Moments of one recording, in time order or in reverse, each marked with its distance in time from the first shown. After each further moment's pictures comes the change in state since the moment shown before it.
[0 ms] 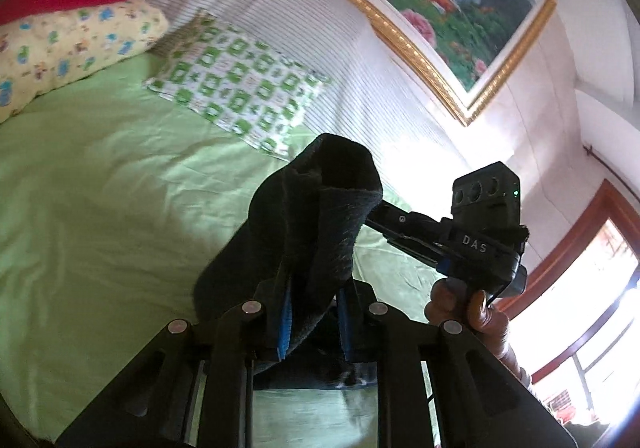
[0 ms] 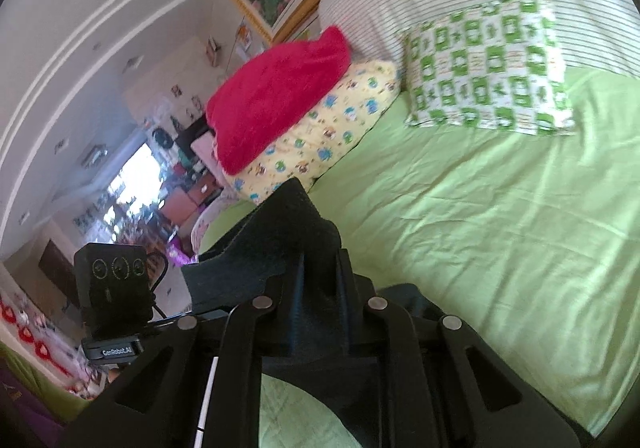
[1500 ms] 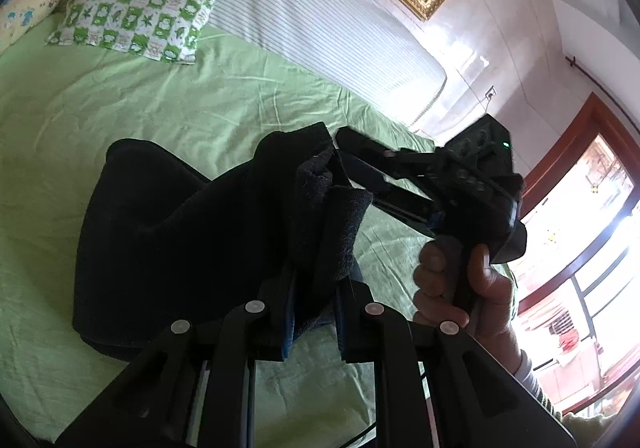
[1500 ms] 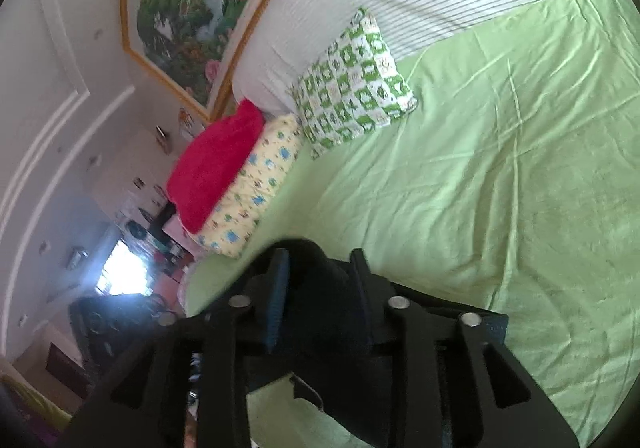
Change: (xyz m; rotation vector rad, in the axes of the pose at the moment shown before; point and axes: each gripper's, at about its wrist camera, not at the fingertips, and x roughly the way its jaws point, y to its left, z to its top) left arm 0.097 -0.099 -0.074 0.152 0.288 -0.068; right arm -0.138 -0.088 -0.086 0.278 -0.217 -0.100
